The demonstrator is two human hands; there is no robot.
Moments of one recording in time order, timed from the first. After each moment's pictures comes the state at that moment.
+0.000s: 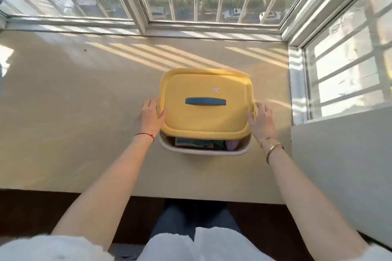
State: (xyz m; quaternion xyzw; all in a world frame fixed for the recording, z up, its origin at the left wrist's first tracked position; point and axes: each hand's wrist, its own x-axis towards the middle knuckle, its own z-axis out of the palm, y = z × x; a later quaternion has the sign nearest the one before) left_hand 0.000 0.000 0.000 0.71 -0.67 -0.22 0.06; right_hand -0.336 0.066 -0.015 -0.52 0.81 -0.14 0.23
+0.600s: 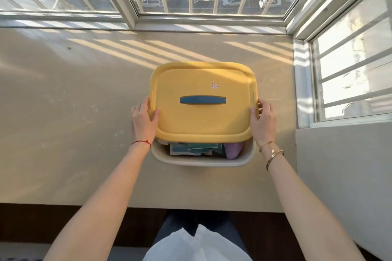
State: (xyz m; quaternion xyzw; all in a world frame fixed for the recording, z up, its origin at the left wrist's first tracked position) left_hand -0.008 -0.023 -0.044 0.74 -0.61 -0.25 0.15; right_hand -0.338 0.038 -0.041 -0.46 0.82 -0.27 0.21
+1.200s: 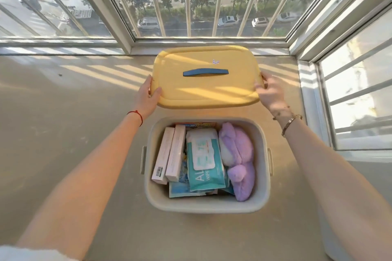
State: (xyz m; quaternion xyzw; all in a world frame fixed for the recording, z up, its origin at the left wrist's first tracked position) left_hand -0.027 -0.192 -0.069 0.66 -0.57 -0.44 0.18; right_hand -0.389 -0.142 -0.061 -0.44 0.78 -0.29 0.34
